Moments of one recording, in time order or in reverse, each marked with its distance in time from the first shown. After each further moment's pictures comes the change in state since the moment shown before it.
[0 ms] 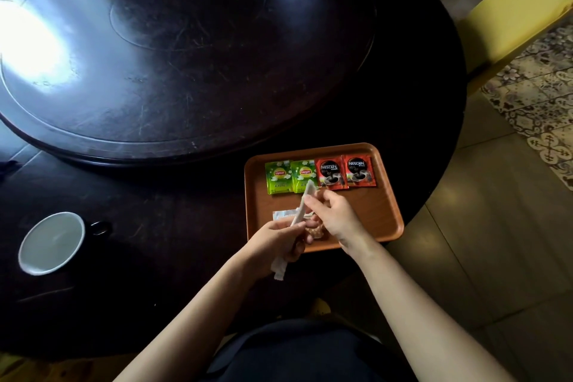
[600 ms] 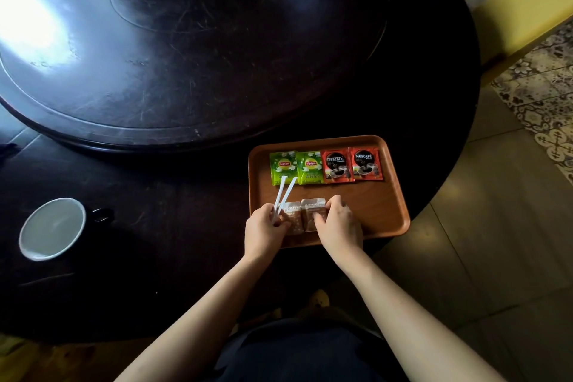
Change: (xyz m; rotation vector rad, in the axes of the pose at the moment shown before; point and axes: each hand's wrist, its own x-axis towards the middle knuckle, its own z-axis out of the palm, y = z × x) left_hand 0.022 -0.029 -0.027 0.819 0.749 0.268; right_hand 0.007 0.033 0.016 -0.887 0.343 0.006
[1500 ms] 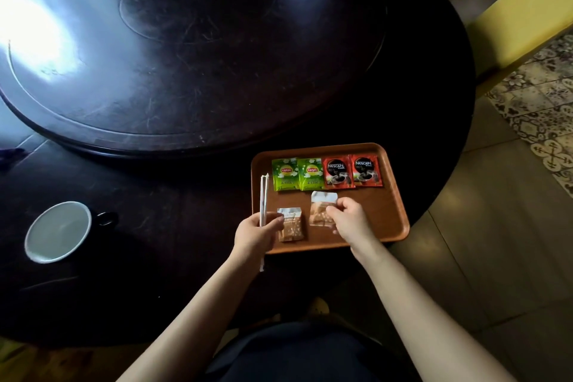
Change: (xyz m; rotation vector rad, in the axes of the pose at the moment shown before) left_hand -0.007 0.009 -0.026 -0.561 -0.124 -0.348; right_hand 0.011 0.008 -0.019 0.645 -0.173 0.176
